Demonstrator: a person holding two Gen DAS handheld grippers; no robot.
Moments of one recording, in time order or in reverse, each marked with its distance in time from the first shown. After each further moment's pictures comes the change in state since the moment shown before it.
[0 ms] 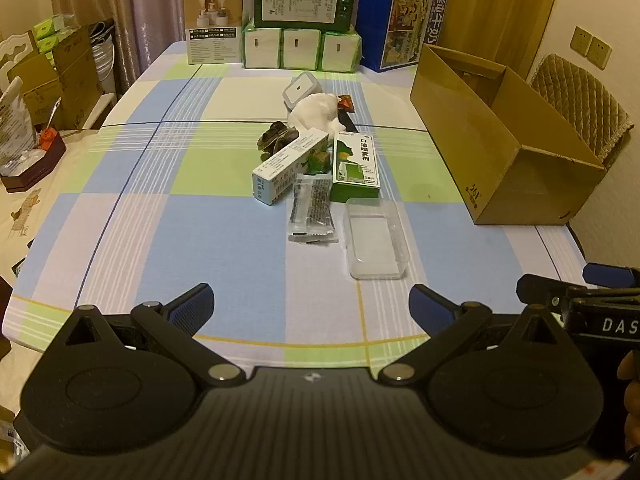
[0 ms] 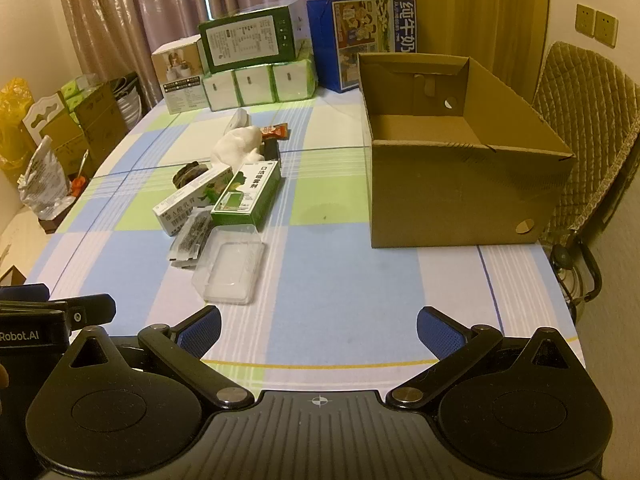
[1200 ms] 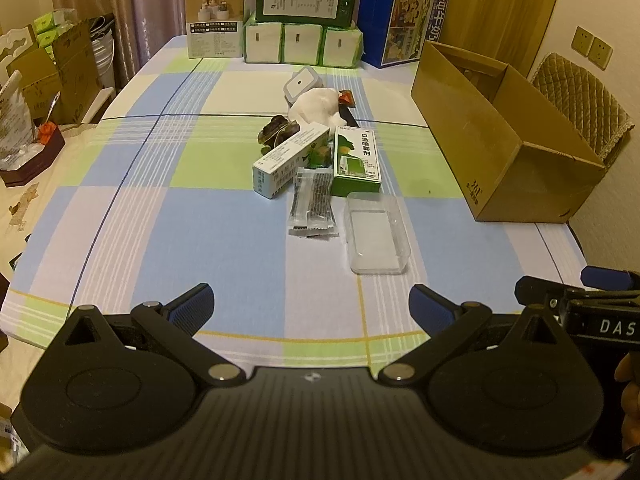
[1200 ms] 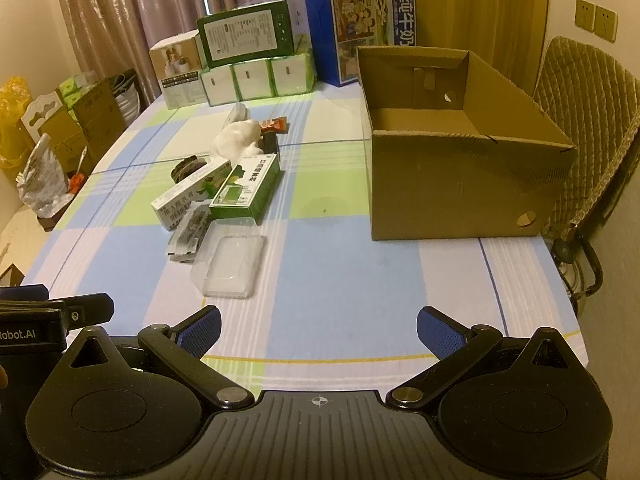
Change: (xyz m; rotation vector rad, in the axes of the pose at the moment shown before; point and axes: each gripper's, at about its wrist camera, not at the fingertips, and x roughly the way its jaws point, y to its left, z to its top) left arm 0.002 0.003 -0.005 -0.010 0.008 -0.008; right arm 0.005 -0.001 -0.005 0.003 0.009 0.001
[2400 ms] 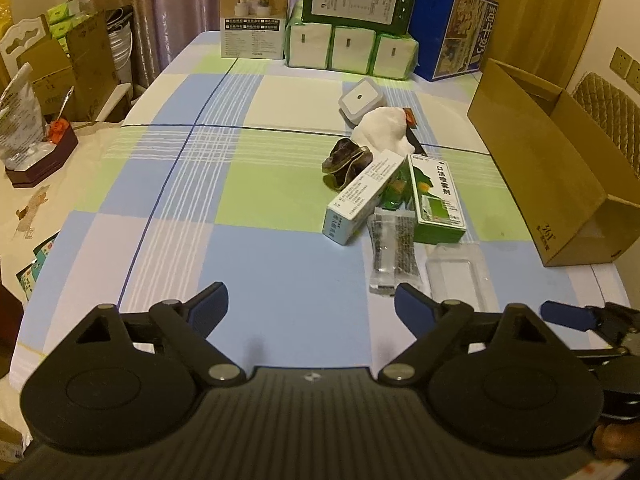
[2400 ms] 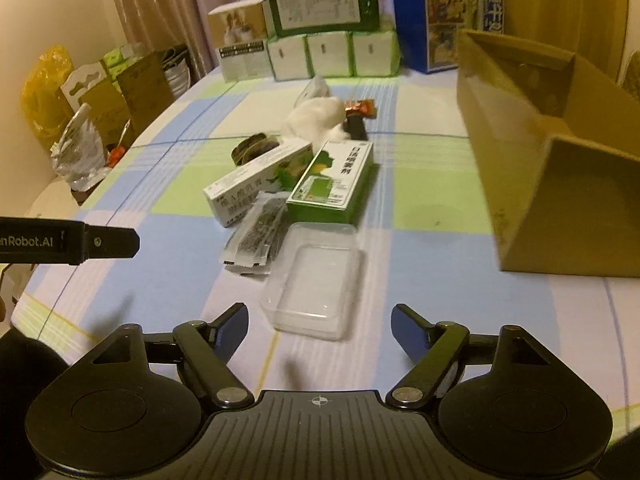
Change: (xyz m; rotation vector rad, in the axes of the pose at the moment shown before) left arm 0.055 0.071 0.050 -0.037 0.007 0.037; right arm 0.093 0.063 0.017 -0.094 0.037 0.137
